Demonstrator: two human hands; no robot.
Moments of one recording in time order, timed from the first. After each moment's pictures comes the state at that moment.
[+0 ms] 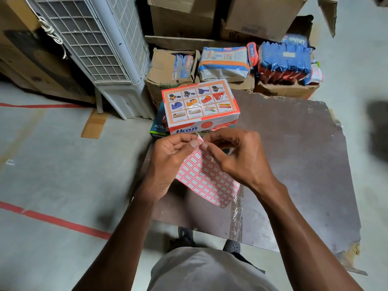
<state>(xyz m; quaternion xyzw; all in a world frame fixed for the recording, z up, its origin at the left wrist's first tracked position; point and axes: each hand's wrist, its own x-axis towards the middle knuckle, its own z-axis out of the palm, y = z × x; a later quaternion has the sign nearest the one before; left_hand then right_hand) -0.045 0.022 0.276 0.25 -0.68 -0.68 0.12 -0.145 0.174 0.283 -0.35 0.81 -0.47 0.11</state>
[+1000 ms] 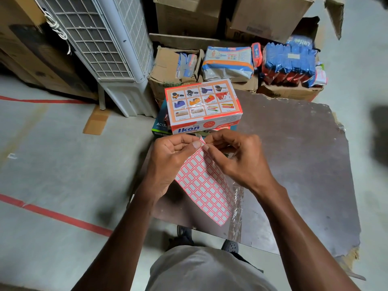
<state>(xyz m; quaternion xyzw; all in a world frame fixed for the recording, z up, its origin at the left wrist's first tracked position) -0.041 0.025 0.286 0.25 -0.69 -0.67 0.12 -0.144 0.175 0.277 -0.36 0.78 -0.49 0.13</state>
